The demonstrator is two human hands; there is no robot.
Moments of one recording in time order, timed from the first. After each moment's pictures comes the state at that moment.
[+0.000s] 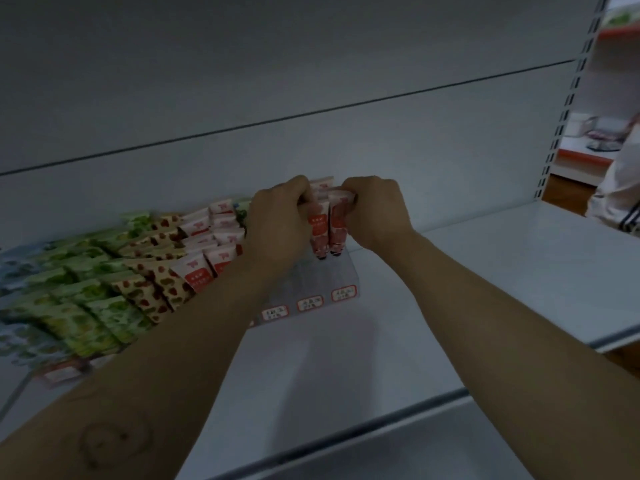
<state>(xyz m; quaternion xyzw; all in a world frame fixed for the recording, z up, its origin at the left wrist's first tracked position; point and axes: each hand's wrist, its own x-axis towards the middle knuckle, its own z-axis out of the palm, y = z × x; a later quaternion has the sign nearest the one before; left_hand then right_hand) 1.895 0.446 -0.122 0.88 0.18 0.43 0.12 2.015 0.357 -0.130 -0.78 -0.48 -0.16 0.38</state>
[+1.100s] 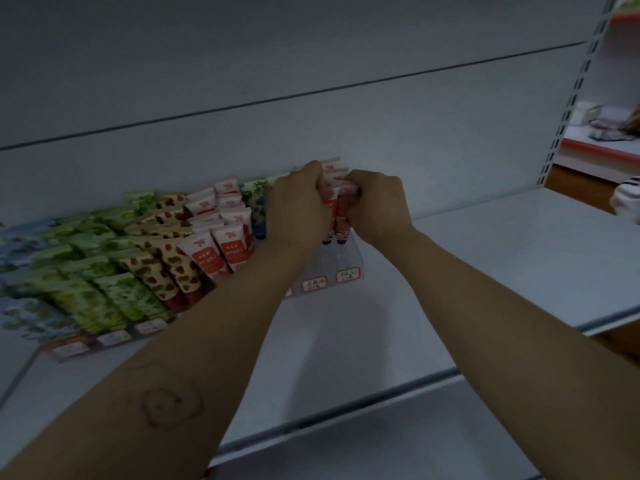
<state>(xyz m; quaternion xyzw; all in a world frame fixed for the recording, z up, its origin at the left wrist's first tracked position) 1.903 0.431 -0.130 0.87 0.22 0.43 0.13 2.004 0.358 -0.148 -0.76 -0.45 -0.15 0.43</state>
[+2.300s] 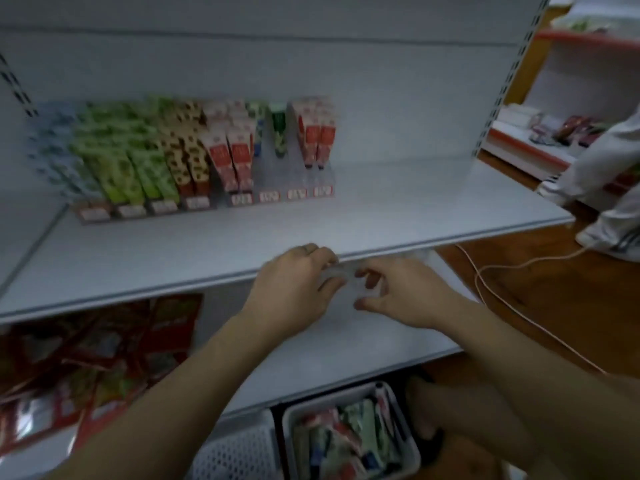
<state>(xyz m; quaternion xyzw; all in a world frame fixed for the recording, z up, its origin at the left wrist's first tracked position) 1.727 0.271 -0.207 0.95 0.17 0.22 0.14 1.875 0.141 -0.202 -0.84 -0.52 0.11 0.11</state>
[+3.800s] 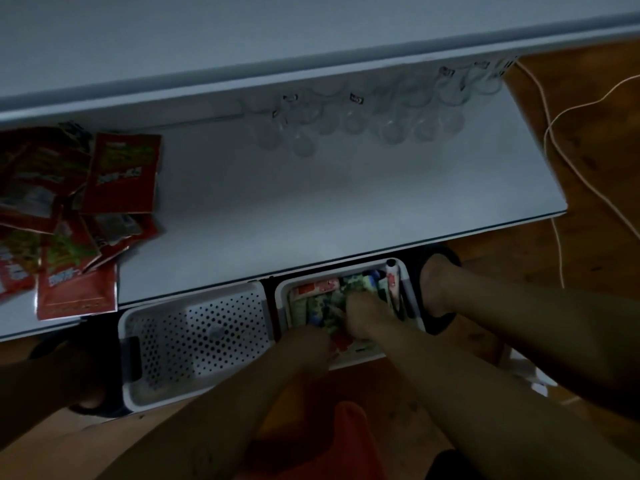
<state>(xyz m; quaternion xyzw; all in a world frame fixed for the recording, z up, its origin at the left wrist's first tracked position) 1.699 0.180 -0.517 0.85 0.13 -0.45 0.23 1.818 0.119 -0.525 -0.82 -0.36 0.43 -0.15</state>
